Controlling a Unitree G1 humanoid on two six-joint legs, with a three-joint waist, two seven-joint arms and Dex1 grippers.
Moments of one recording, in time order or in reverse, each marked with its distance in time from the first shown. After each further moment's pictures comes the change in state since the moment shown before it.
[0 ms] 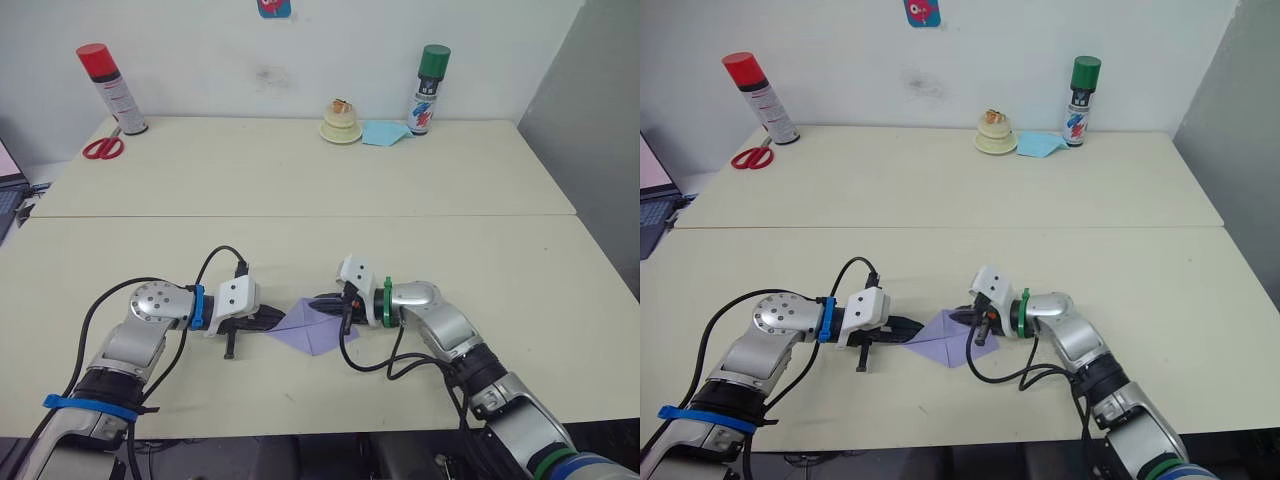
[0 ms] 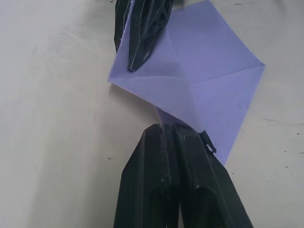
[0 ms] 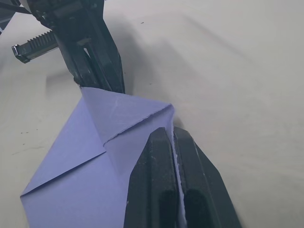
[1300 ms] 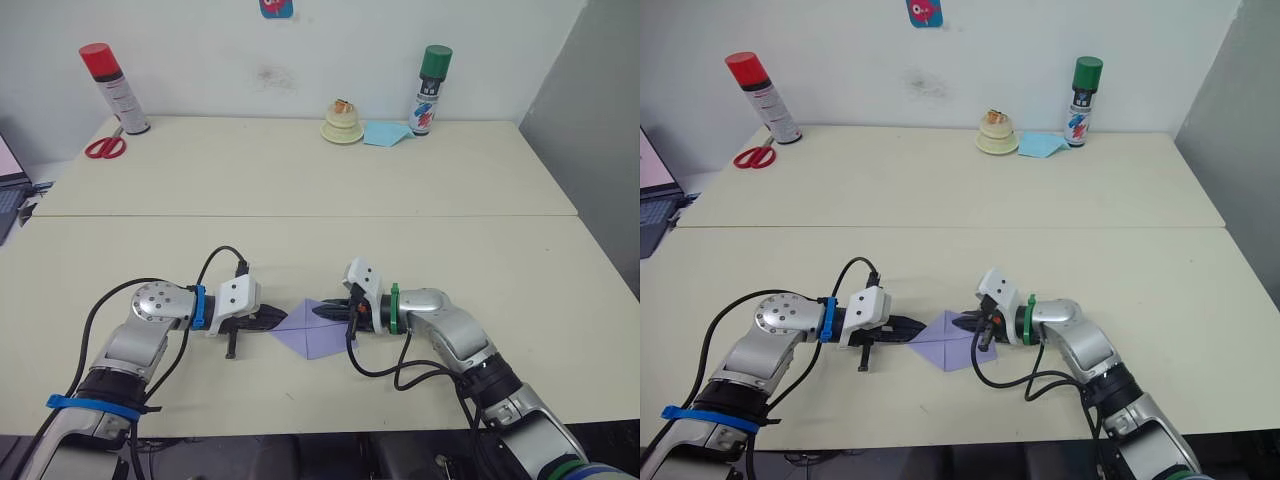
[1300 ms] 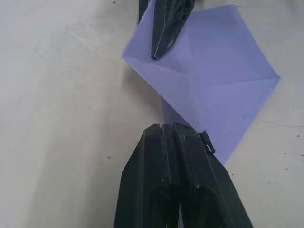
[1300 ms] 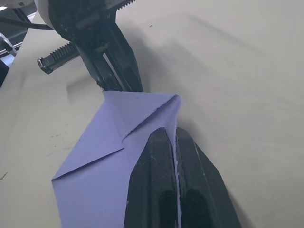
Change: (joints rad) left arm -0.015 -0.013 0.005 0.013 -0.001 0.001 -0.005; right arm 0.060 -0.052 -0.001 -0.172 0.110 0.170 -0.032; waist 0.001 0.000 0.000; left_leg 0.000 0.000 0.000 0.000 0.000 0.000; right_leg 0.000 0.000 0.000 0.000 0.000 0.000
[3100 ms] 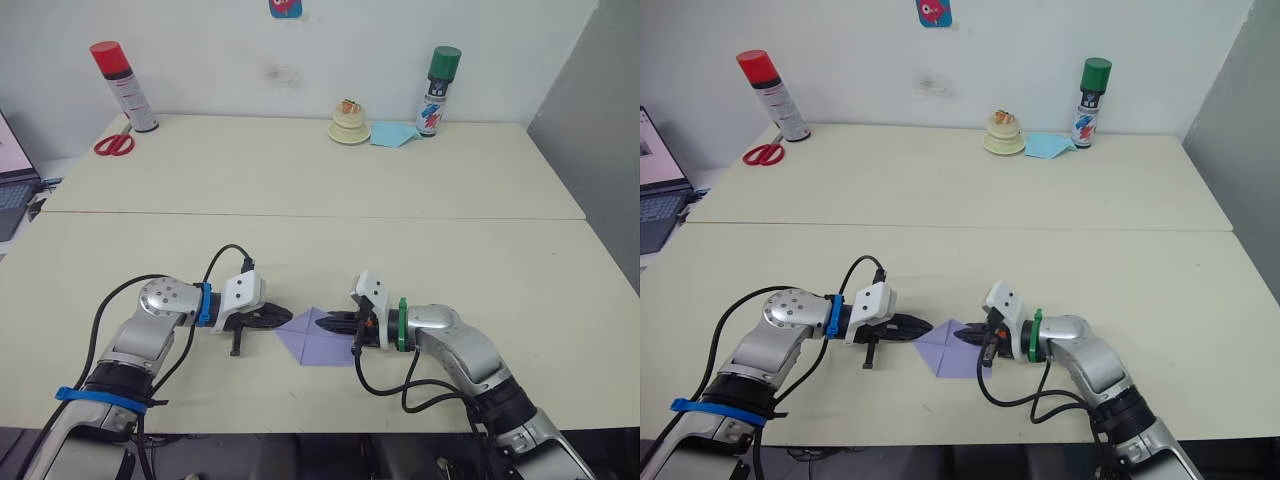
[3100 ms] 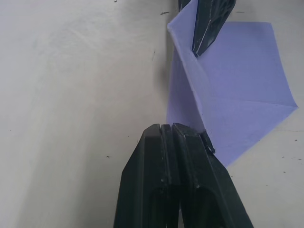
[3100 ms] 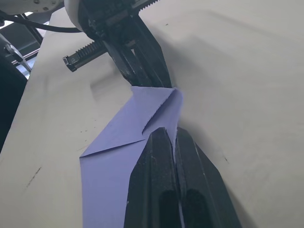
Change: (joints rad) left arm -0.027 -0.019 -0.011 0.016 -0.007 0.048 -0.018; right arm 0.131 -0.021 -0.016 -0.152 0.018 0.061 -0.037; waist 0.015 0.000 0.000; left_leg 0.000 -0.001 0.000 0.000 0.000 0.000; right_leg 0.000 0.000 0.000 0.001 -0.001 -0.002
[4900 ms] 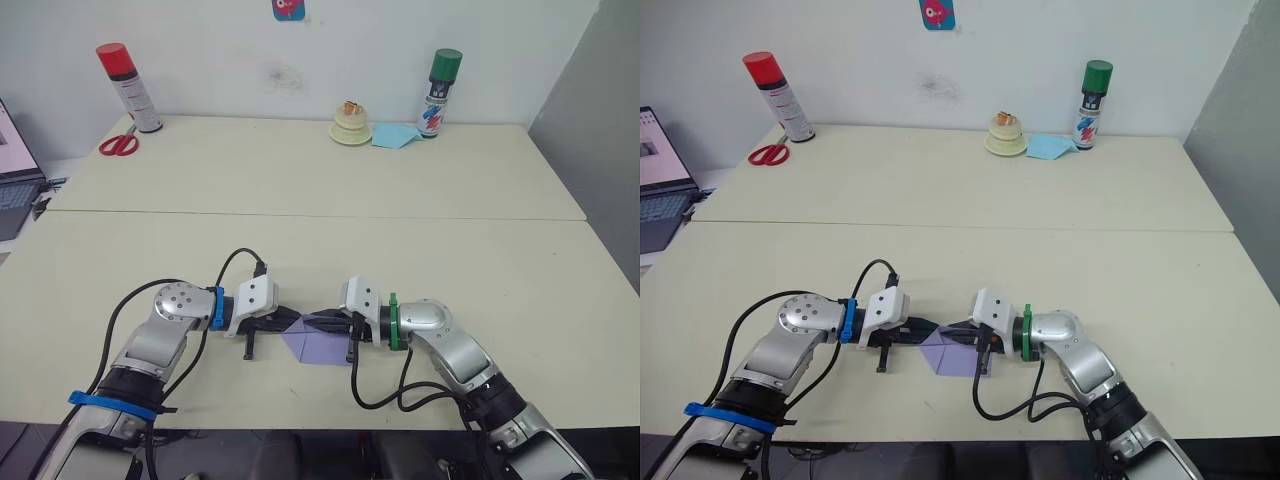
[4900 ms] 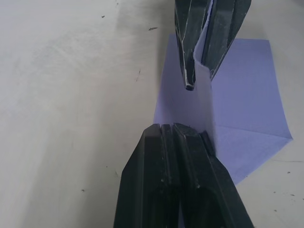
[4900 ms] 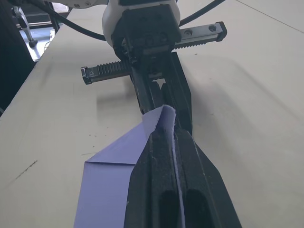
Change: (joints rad) left arm 0.009 -0.040 -0.024 -0.062 0.015 0.036 0.048; right arm -0.016 -0.004 0.068 0.063 -0.130 -0.343 0.081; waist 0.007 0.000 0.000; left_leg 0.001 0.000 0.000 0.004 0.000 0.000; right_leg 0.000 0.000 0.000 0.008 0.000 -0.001
